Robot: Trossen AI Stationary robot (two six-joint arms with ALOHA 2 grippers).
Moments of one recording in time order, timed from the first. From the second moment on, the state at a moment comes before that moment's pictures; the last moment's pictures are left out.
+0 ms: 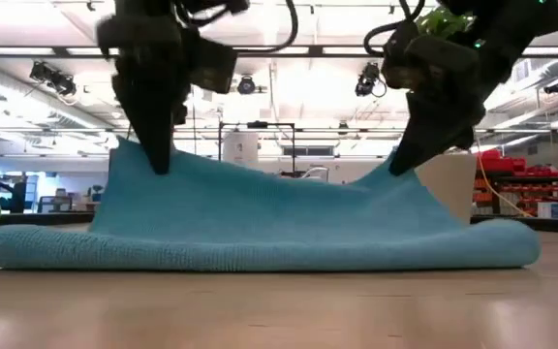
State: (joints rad) left arm -0.21 1.70 1.18 -0.81 -0.01 -0.48; right arm 0.31 1.47 0.78 -0.29 0.36 0.78
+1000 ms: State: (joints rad) left arm -0.19 1.59 1.03 -0.62 -0.07 -0.62; right arm 0.18 1.57 0.78 -0.25 0.33 0.71
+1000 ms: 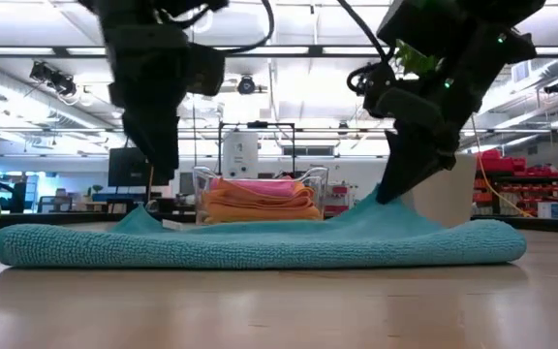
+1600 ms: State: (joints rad) left arm -0.20 1.60 0.79 -0.41 -0.08 -0.77; right arm 0.31 1.51 0.78 -0.25 0.26 0.96
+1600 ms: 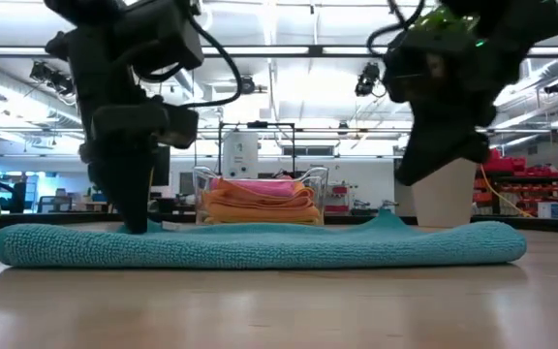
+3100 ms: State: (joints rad) left arm -0.40 1.58 0.75 0.05 0.00 -0.63; right arm 0.61 1.48 0.78 -0.35 0.41 1.37
